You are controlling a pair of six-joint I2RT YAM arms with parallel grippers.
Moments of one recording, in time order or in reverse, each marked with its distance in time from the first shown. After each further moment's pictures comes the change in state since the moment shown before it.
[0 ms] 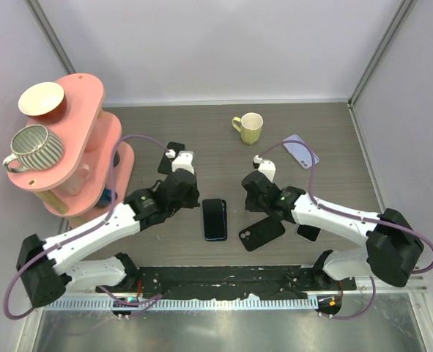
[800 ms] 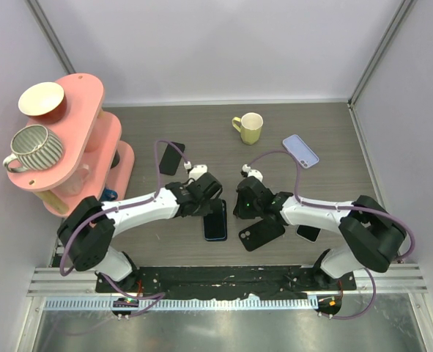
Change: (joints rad) left arm 0.000 0.447 0.050 -0.050 0.061 -0.230; right arm -0.034 0.137 -0.108 0.264 -0.259 -0.027
